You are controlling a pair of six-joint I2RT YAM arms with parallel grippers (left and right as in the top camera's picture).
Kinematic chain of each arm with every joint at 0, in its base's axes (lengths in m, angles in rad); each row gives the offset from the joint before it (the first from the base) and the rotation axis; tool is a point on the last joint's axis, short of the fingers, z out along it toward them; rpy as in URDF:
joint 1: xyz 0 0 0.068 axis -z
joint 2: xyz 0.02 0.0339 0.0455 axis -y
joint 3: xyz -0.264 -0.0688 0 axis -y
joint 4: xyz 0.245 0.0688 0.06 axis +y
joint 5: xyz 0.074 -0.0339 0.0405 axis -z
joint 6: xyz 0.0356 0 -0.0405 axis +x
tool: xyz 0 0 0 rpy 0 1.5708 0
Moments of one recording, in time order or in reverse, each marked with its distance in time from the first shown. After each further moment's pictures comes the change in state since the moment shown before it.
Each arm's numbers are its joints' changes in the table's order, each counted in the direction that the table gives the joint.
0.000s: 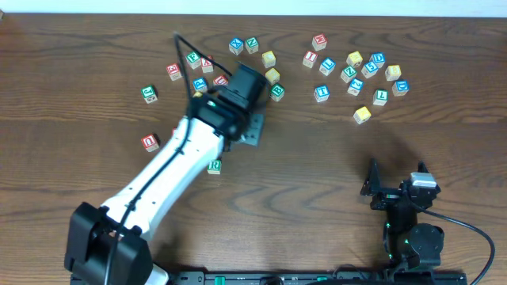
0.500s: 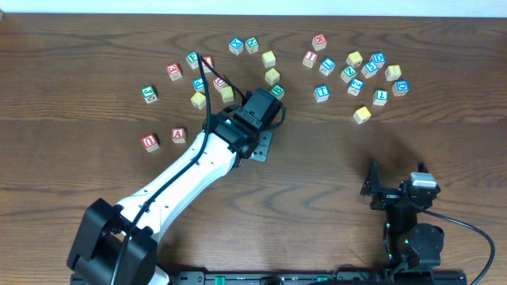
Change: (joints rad) left arm 0.063 0.000 -0.129 -0.080 -0.039 -0.086; right arm 0.000 0.000 0.000 0.000 0.000 0.000
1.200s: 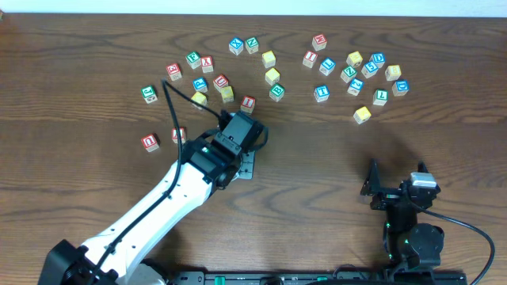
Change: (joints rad) left arm 0.000 0.221 -0.212 -0.010 -0.009 -0.160; right arm 0.000 0.000 0.000 0.000 0.000 0.000
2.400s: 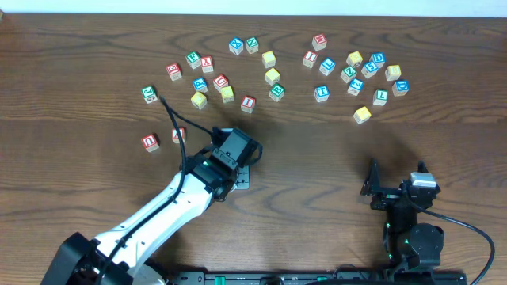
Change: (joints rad) left arm 0.000 0.000 -0.195 -0.180 0.000 -0.124; right arm 0.000 0.000 0.000 0.000 0.000 0.000
